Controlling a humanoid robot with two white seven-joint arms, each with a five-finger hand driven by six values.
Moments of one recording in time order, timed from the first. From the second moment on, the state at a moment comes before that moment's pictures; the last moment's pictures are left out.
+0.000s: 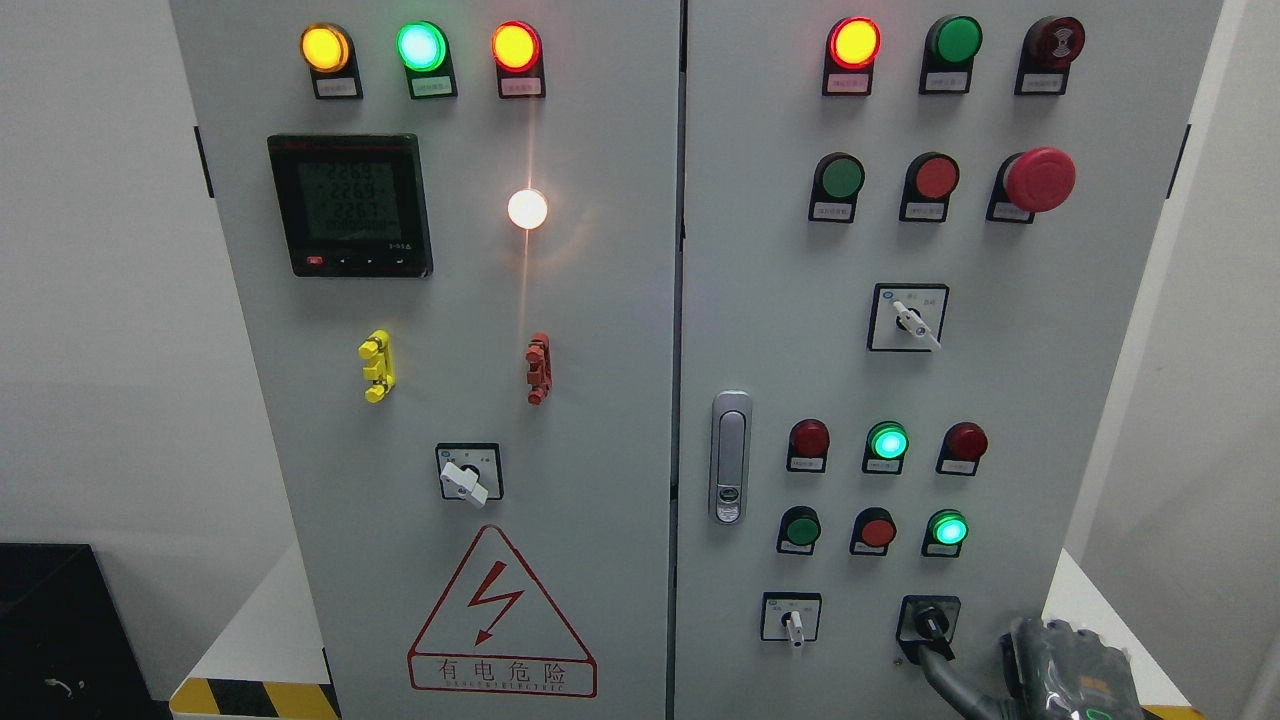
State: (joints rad) left arm 0.04 -0.10 -0.07 -0.08 0.08 -0.11 0.18; right arm -0.23 0.00 -0.16 -1.67 1.35 0.18 0.16
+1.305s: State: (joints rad) left arm 0.04 -0.10 -0.07 -0.08 0.08 -0.11 0.18; right arm -0.23 0.00 -0.18 -1.70 1.34 0.18 0.17
